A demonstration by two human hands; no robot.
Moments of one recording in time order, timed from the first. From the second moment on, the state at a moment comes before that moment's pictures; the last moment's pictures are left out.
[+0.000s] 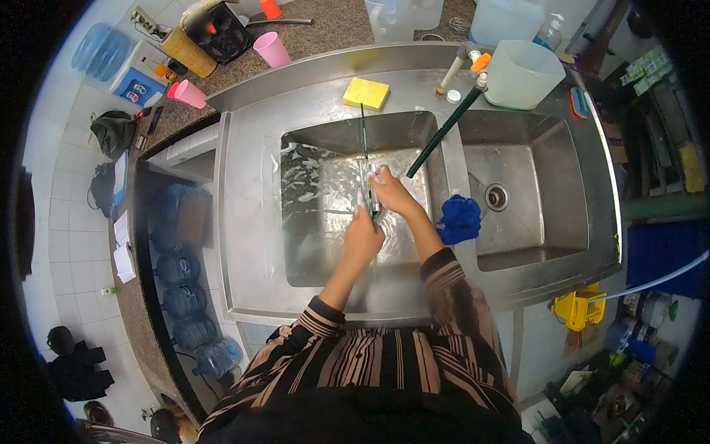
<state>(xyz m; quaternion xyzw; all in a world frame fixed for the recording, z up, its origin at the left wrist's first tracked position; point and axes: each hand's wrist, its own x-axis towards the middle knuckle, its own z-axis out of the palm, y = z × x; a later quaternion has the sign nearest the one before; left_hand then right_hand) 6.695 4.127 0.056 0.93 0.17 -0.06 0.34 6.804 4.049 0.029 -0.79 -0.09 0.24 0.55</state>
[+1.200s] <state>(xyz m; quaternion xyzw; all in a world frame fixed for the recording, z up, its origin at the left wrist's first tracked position) 6.726 4.114 0.053 0.95 0.10 0.12 0.28 6.879 3.987 -0.074 -0.65 0.18 0.22 0.70</state>
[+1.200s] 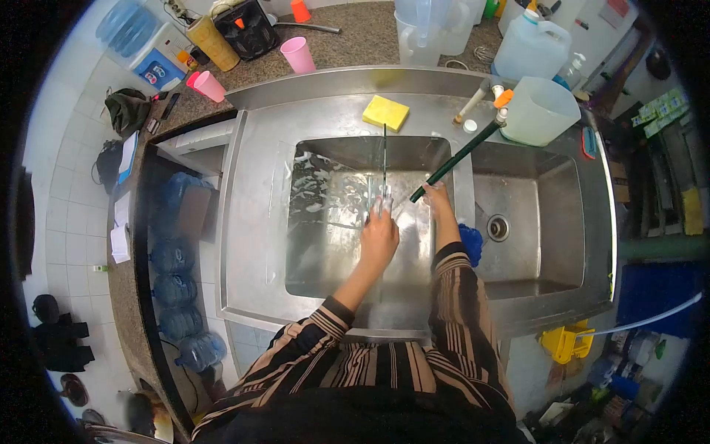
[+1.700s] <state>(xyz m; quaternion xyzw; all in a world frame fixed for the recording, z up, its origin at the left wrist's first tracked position) 6.726 4.114 0.048 0.94 0.10 0.15 0.28 6.855 4.001 0.028 -0.59 0.12 0.24 0.76</state>
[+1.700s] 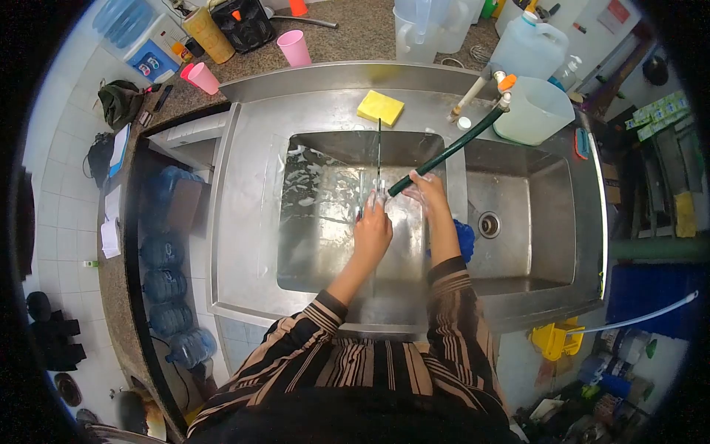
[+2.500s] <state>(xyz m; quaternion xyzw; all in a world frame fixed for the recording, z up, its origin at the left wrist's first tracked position) 6.738 4.077 0.038 0.89 0.08 0.04 0.44 6.856 4.011 0.051 -0.60 0.14 0.26 0.75</state>
